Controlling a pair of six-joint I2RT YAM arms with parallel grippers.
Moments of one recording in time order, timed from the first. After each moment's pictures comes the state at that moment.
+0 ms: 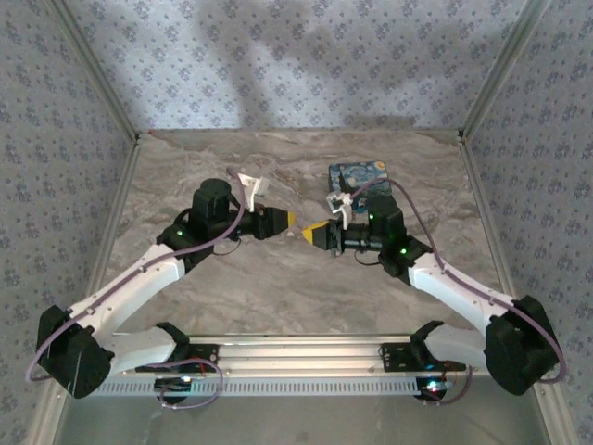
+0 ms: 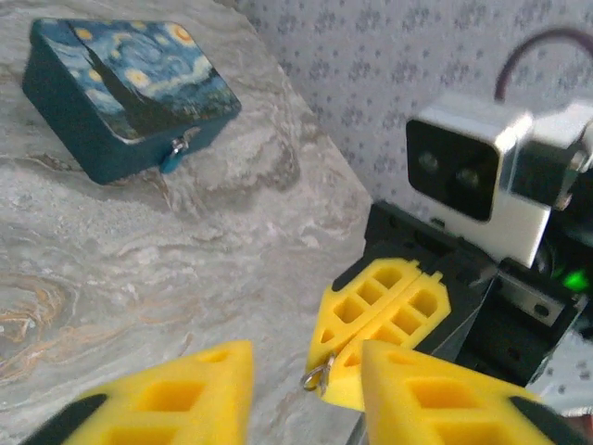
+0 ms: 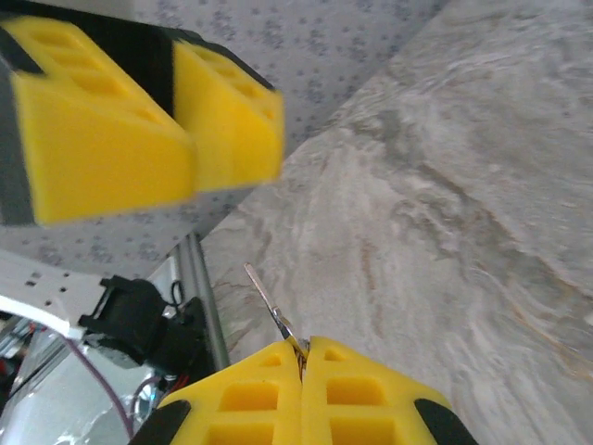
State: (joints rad) left arm -0.63 1.15 0.92 -0.15 0.51 -0.56; right arm 0.56 1.14 0.66 0.18 -0.70 0.42
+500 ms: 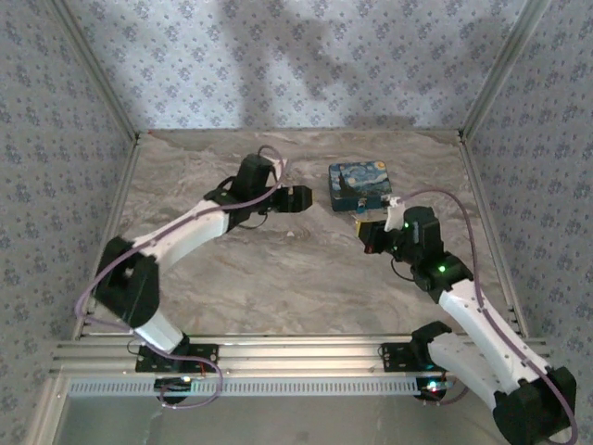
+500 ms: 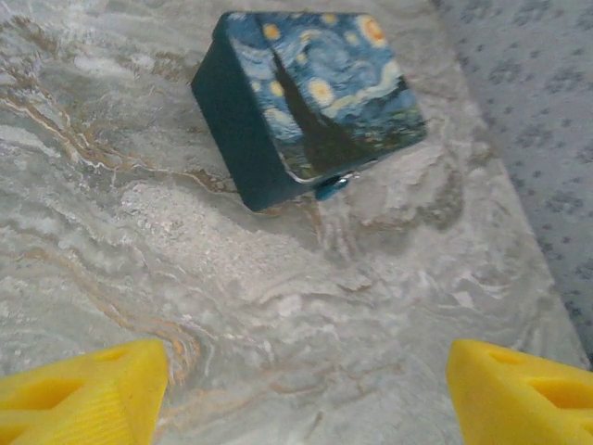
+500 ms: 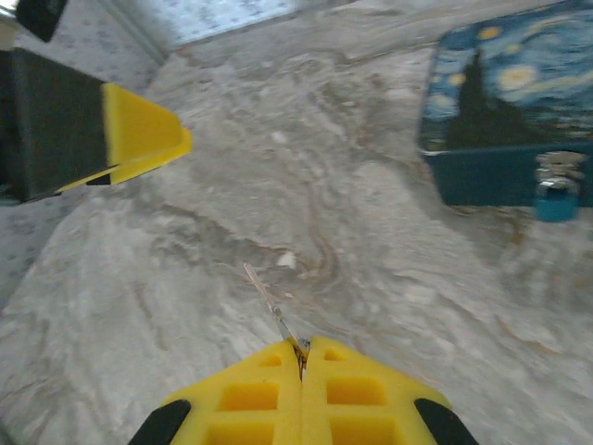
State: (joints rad) left arm -0.63 1.64 1.24 -0.24 0.28 -0.54; right arm 0.38 0.81 0.63 -0.29 -0.26 0.40
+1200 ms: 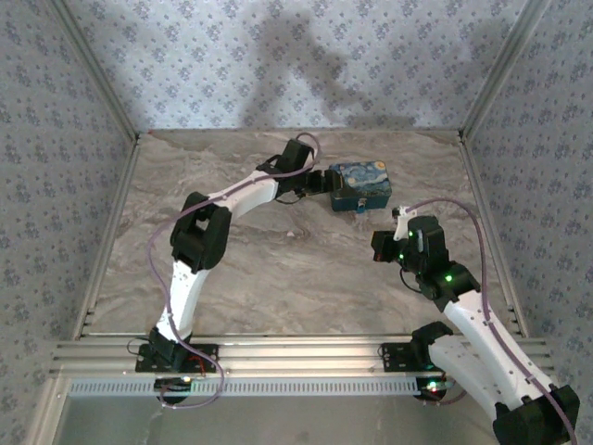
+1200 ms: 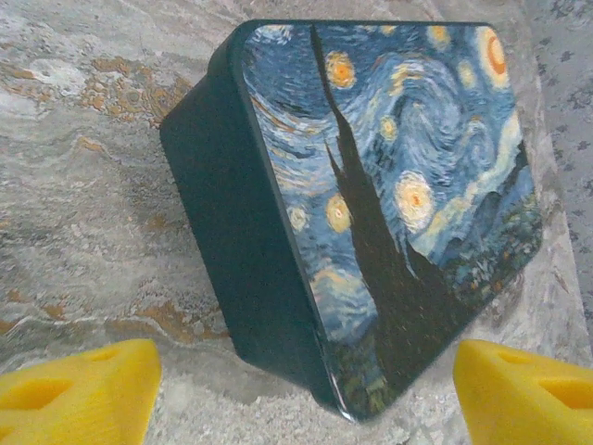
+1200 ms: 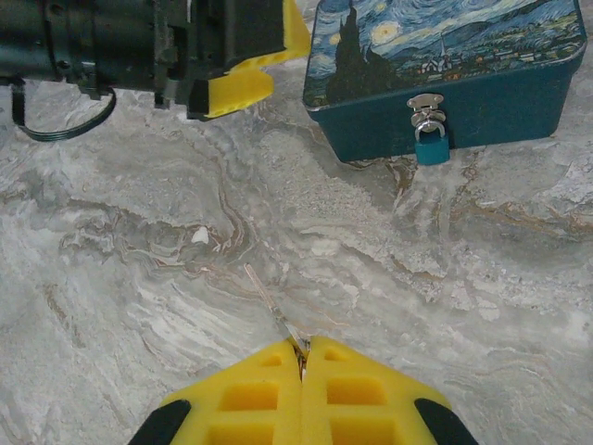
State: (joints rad) left arm -0.63 2.25 1.82 -0.32 0.35 -0.64; right arm 0.36 0.73 0.60 -0.44 -0.13 0.40
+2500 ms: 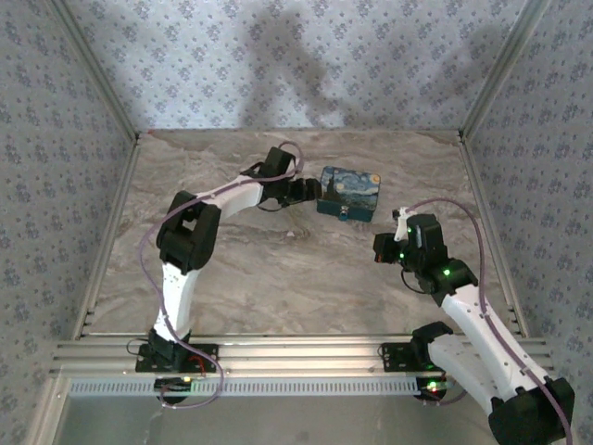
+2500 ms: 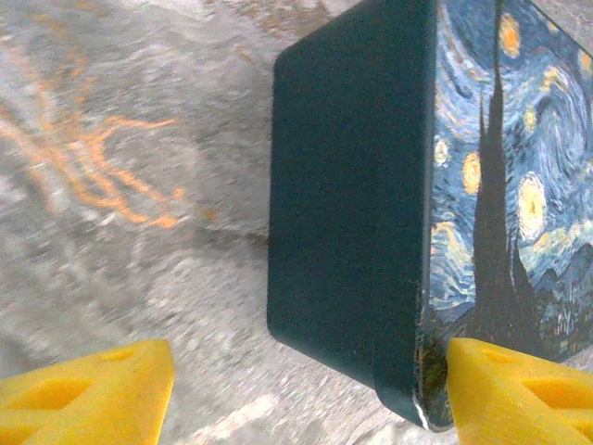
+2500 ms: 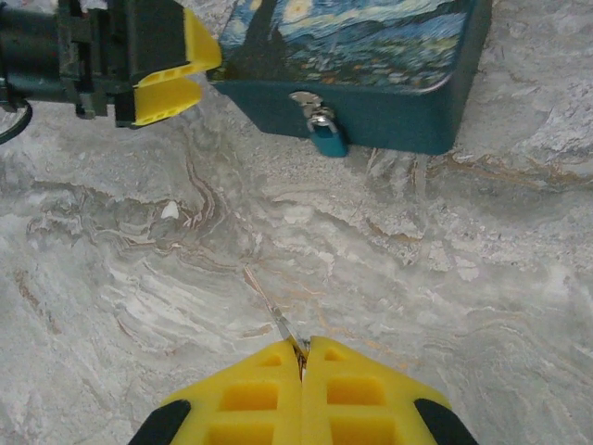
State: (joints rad) left arm -0.55 2.15 1.58 -0.29 0.39 -0.63; right arm 0.32 0.79 0.61 -0.49 -0.16 0.40
